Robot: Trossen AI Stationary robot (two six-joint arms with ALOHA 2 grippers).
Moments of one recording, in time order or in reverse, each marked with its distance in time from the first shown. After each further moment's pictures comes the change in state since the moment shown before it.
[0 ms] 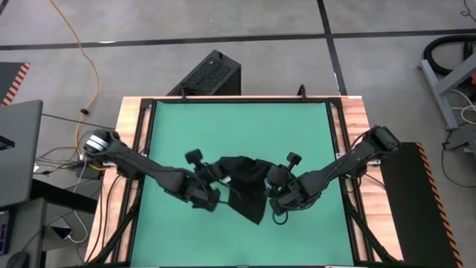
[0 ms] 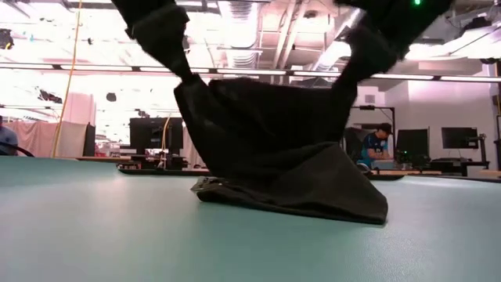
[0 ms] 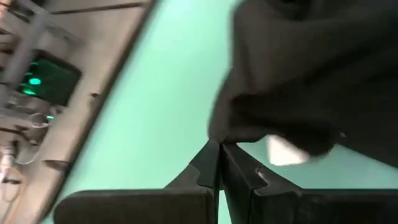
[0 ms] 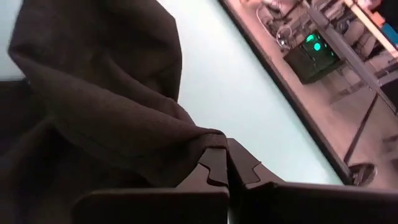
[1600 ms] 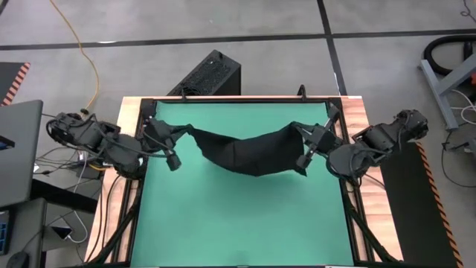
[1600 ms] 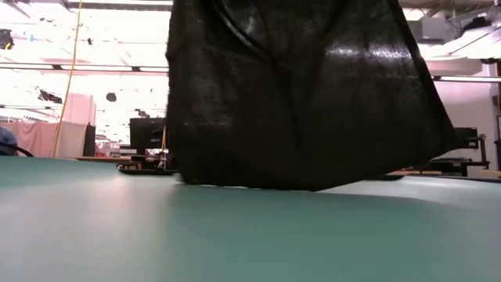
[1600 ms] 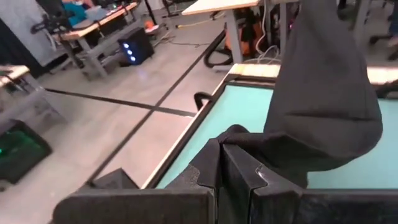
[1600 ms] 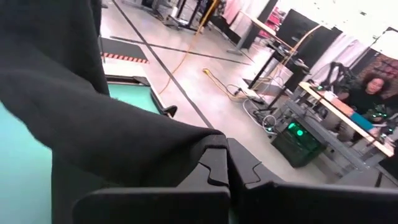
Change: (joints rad) left arm -0.021 -0.466 0.316 -0.006 -0.100 0.377; right arm 0.041 -0.425 0.375 -0.029 0.169 -0.632
